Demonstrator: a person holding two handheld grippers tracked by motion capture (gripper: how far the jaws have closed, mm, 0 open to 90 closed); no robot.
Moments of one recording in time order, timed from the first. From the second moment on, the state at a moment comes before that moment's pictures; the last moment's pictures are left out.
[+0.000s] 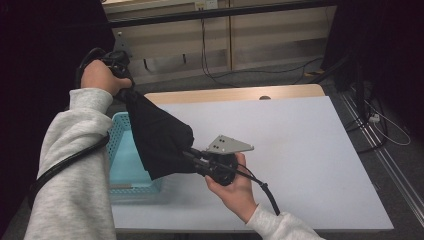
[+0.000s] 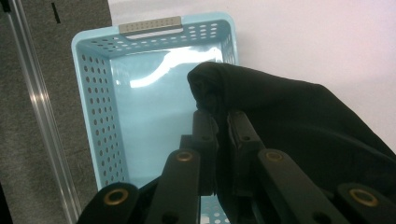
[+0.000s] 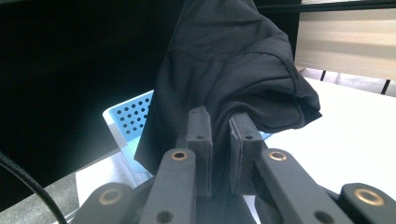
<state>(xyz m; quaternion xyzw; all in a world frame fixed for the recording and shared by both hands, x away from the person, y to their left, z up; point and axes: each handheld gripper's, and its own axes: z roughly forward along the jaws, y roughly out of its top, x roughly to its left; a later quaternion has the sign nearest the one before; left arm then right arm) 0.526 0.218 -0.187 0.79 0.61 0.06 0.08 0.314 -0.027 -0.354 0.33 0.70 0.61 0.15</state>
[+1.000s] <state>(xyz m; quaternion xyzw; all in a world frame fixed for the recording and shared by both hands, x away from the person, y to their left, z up) 0.532 0.255 -0.198 0.78 0.62 0.07 0.09 0.321 0.006 -0.359 0.32 0.71 0.61 0.14</state>
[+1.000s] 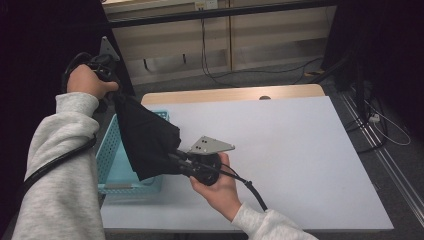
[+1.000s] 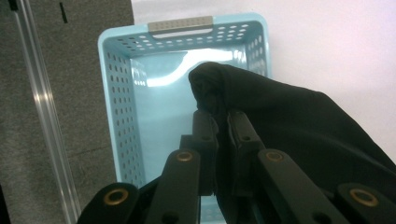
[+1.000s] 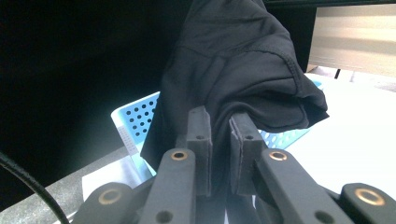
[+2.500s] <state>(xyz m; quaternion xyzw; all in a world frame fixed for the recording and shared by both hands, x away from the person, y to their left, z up) 0.568 0.329 -0.236 0.77 0.61 0.13 0.11 0.356 0.095 -0.375 0.31 0.74 0.58 0.12</state>
